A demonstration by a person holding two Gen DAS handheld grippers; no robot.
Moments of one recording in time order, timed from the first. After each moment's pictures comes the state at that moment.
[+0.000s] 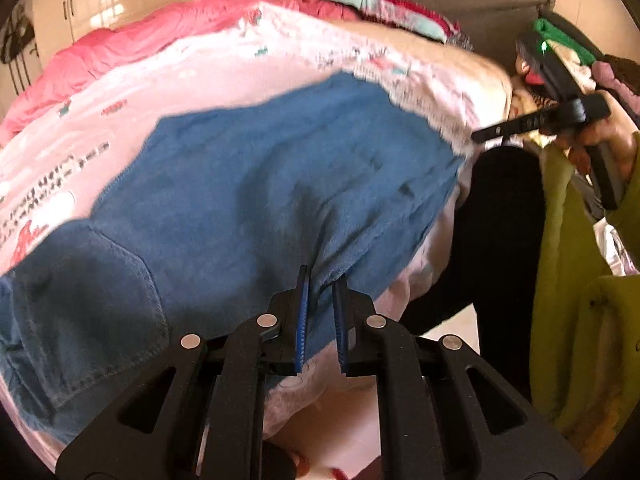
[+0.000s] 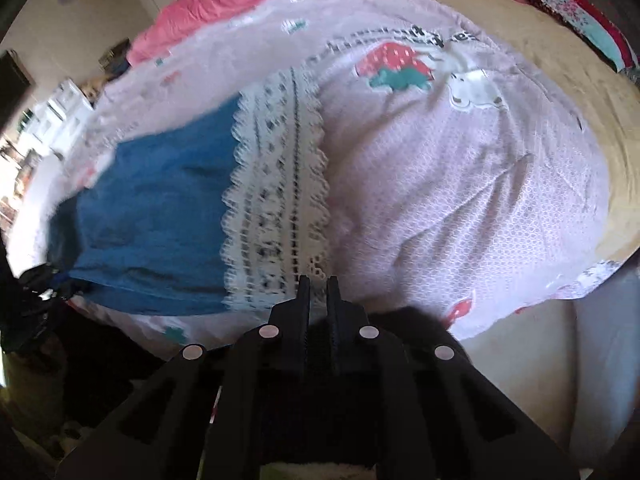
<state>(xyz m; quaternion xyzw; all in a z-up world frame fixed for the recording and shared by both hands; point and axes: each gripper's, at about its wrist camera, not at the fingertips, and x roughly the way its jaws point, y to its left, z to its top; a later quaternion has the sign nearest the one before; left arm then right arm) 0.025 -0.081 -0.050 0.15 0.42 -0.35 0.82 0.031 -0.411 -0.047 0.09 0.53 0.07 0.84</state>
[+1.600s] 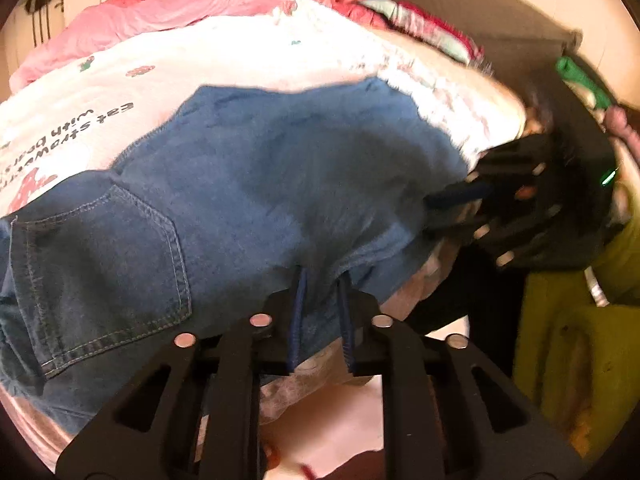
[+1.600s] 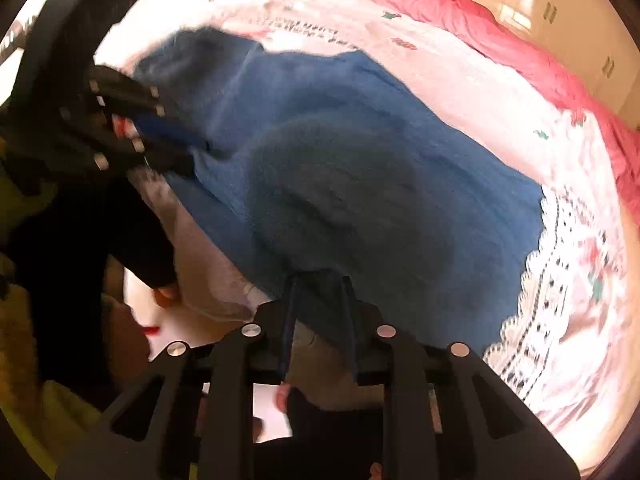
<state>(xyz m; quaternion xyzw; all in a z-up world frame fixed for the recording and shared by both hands) 0.035 -0.052 -0.045 0.06 0.43 -0.34 0.83 0.019 -0.224 -0.064 -0.24 0.44 0.29 0.82</state>
